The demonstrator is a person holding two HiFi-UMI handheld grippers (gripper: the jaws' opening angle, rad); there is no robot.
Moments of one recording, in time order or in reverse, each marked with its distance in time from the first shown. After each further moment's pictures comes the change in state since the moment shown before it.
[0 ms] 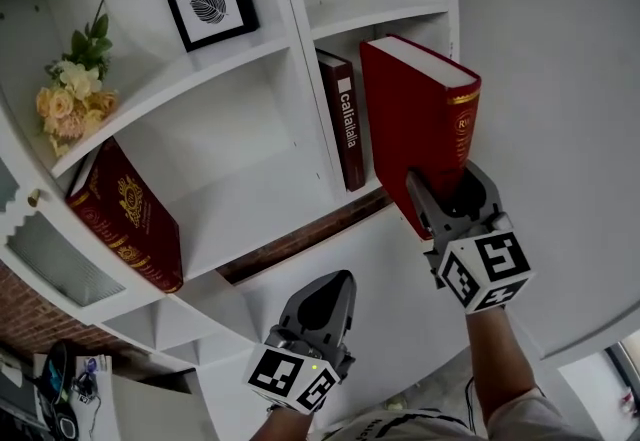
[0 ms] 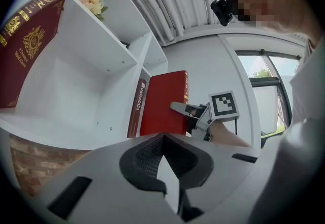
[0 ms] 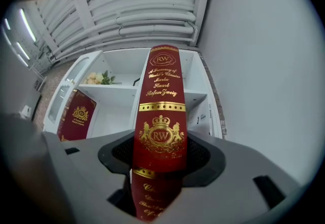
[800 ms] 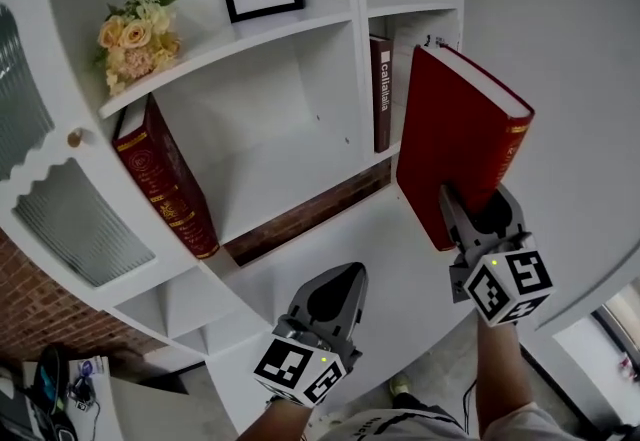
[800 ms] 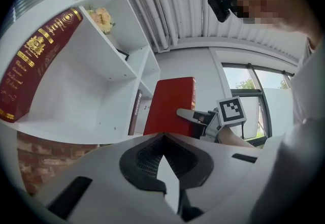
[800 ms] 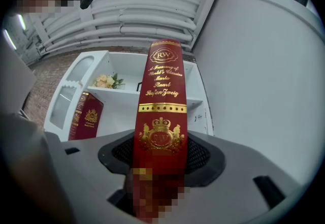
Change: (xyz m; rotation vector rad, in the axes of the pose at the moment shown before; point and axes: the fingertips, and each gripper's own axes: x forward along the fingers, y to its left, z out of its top) left arm -0.112 0.005 0.018 -0.036 -0.016 -0.157; right arm -0.095 0.093 0.015 0.003 0.036 -0.157
